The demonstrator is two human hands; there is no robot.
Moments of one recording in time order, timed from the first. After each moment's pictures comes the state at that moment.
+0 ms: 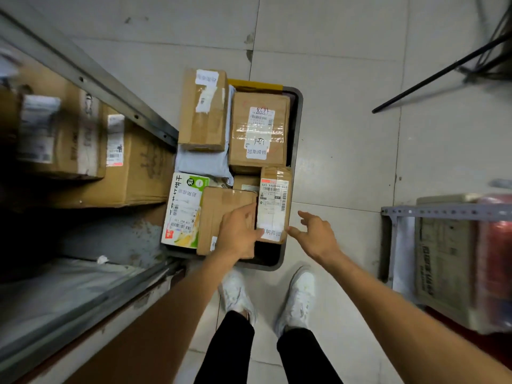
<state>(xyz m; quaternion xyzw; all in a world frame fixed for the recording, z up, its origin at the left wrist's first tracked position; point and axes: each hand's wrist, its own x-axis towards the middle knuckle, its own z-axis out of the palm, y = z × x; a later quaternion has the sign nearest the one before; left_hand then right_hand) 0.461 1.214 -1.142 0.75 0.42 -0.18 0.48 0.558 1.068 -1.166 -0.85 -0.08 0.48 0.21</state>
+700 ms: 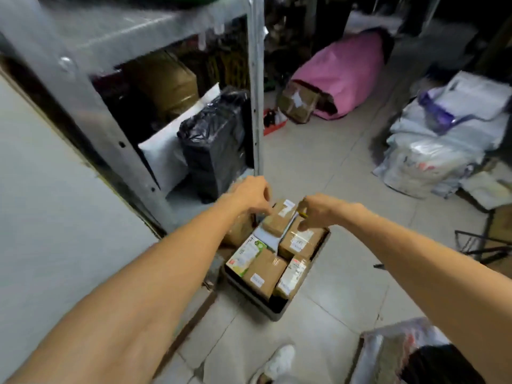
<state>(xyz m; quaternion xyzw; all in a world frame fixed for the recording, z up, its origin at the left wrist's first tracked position) 0.373 1.196 -0.605 0.87 0.43 -0.07 0.21 0.545 1.117 -0.643 -0.73 -0.62 0.27 -0.12</state>
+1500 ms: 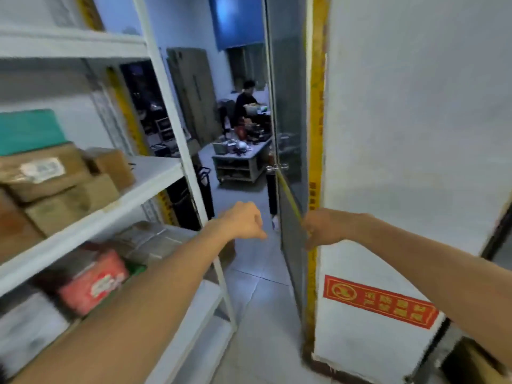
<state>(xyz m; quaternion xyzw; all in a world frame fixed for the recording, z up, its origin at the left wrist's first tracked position) -0.110 0.776 -0.358 0.45 0.88 0.07 0.12 0.025 0.932 -0.369 -0.14 -0.98 0.07 -0.11</state>
